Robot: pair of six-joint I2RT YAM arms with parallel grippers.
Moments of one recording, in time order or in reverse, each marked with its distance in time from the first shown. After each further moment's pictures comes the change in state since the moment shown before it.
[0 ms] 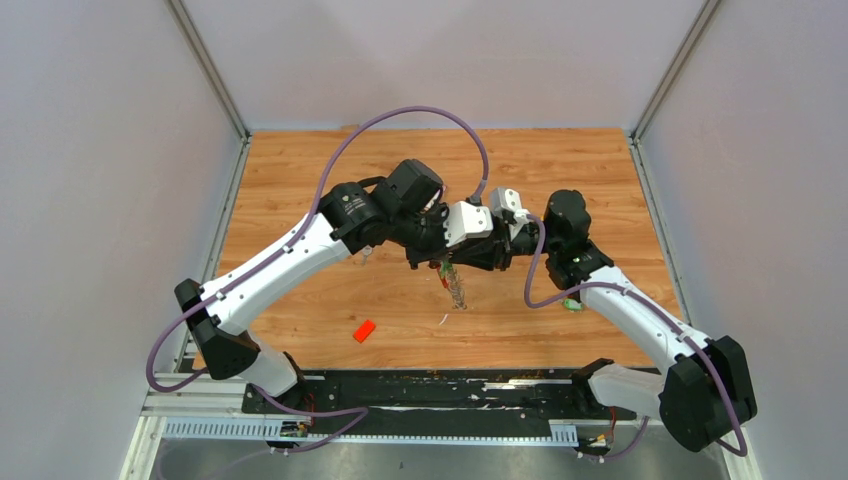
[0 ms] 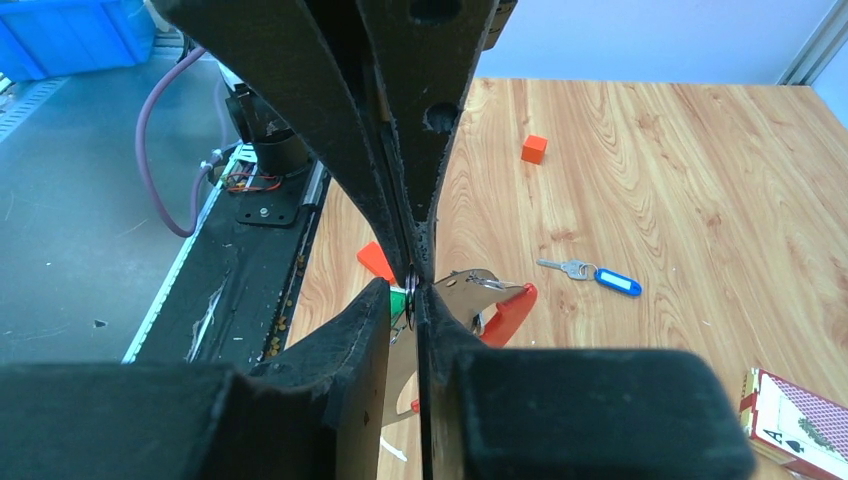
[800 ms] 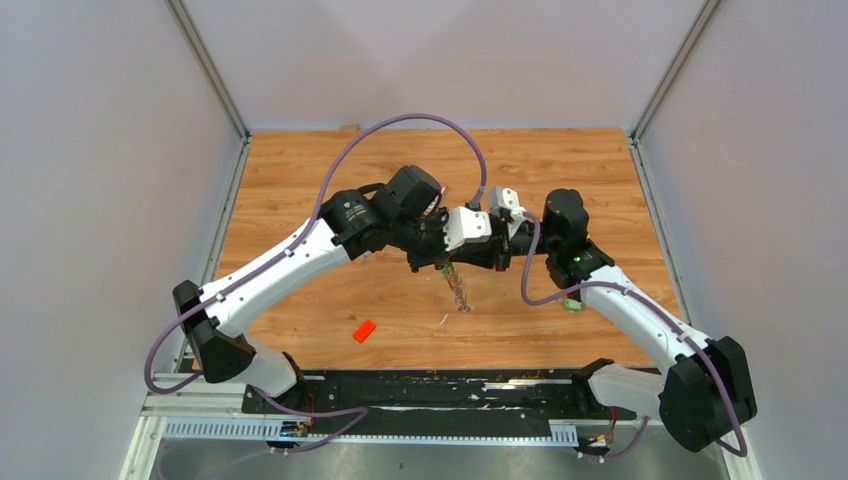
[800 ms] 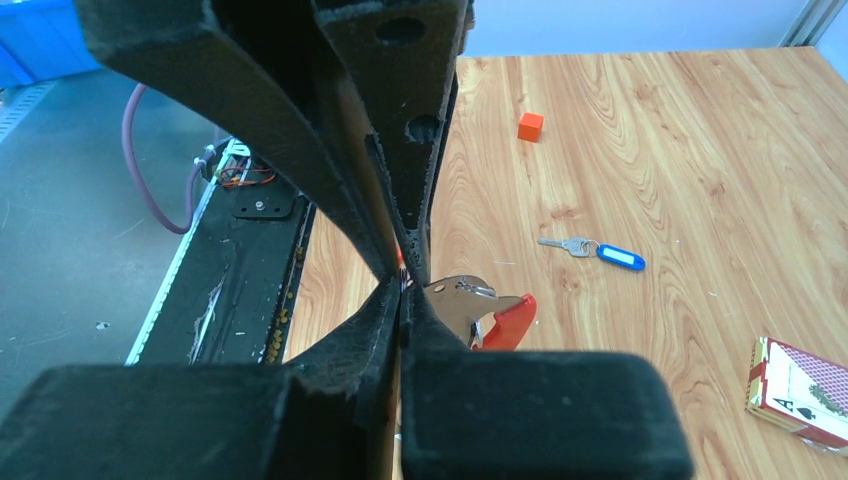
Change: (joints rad) left arm 0.002 -0.014 -0.069 0.061 0.008 0.010; right arm -0.002 0.001 0.009 -0.078 0.030 -0.026
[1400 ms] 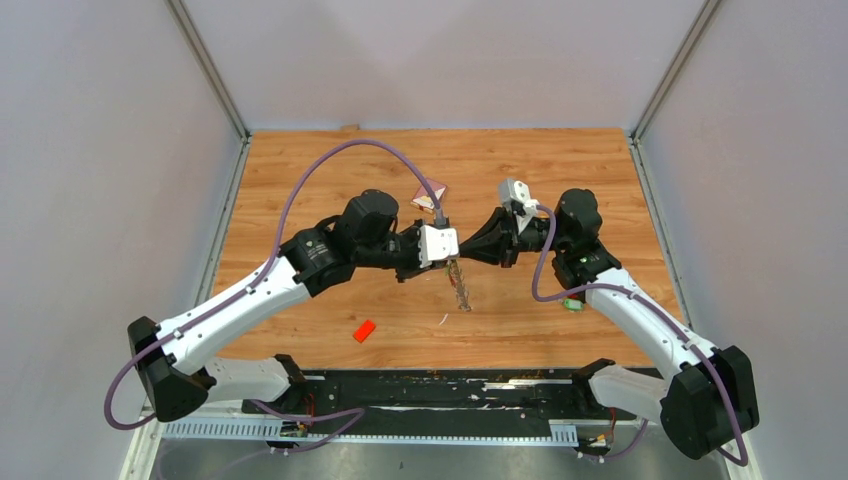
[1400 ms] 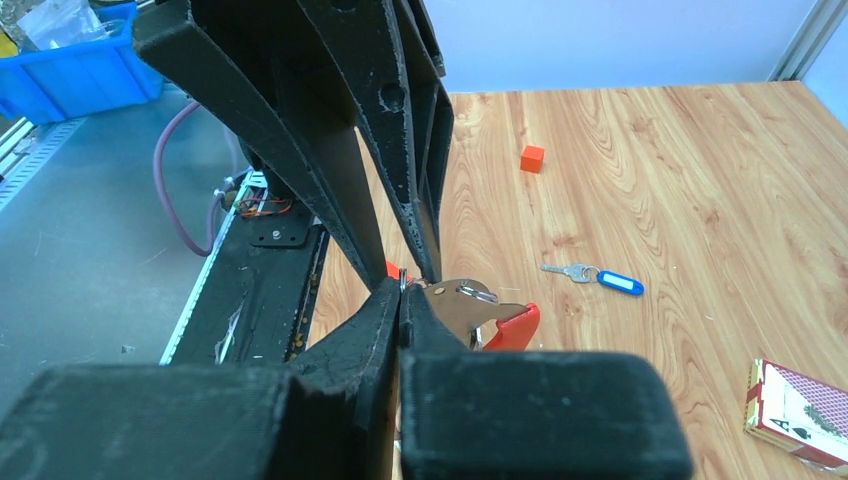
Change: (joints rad) left arm 0.035 -0.304 -0.415 0.425 0.084 0.066; right arm -0.034 -0.034 0.002 0.109 -0.028 0.148
